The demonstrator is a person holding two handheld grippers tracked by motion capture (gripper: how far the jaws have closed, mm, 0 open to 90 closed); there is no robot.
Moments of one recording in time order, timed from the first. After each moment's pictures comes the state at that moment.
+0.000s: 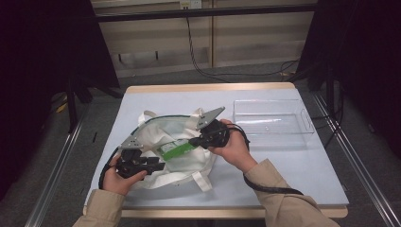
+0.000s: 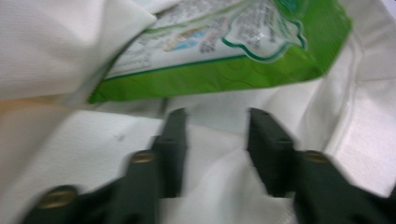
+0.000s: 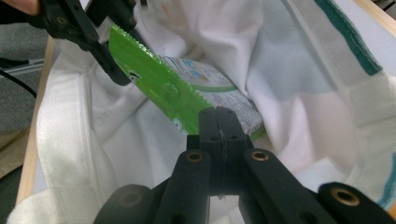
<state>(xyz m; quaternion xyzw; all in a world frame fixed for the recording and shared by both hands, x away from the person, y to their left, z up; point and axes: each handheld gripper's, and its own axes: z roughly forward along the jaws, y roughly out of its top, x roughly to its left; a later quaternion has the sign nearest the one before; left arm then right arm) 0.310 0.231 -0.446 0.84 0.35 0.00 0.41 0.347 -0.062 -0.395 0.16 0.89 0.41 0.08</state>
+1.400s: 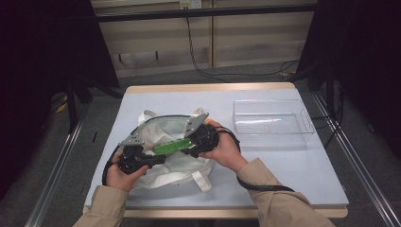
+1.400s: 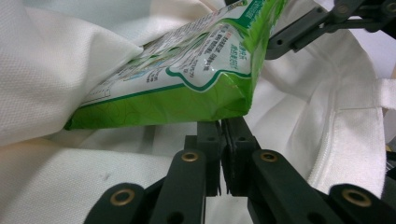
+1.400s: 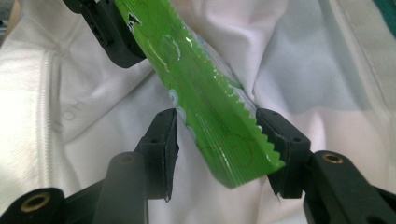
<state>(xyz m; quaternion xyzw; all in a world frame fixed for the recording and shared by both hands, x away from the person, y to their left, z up) 0.317 0.226 -0.439 0.83 0.35 0.01 0.44 0.353 -0.031 -0.413 0.12 0.92 0.37 0.11</state>
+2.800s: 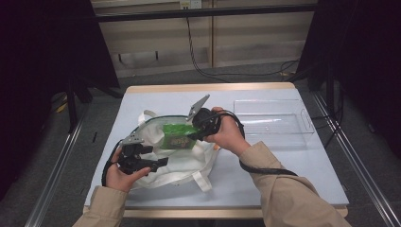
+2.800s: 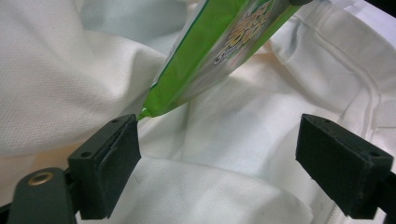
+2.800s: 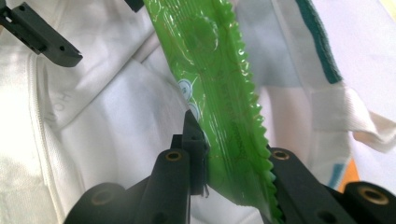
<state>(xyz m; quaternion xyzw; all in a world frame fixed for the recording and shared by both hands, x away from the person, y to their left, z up) 0.317 0.224 -0.435 0.82 0.37 0.06 0.43 0.379 -0.045 -0.377 0.16 0.93 0.31 0.08</state>
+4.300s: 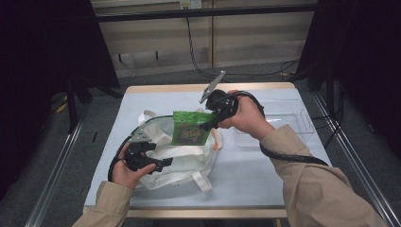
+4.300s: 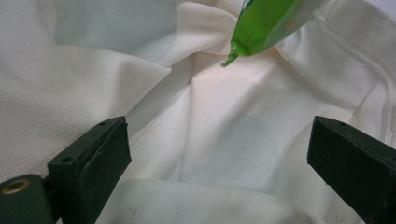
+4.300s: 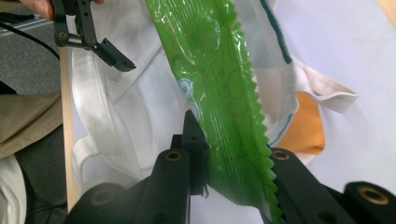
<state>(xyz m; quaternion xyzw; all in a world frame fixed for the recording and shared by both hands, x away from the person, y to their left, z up) 0.326 0.208 -0.437 0.84 0.35 0.07 0.41 0.374 -0.083 -0.310 0.18 0.94 0.29 0.03</state>
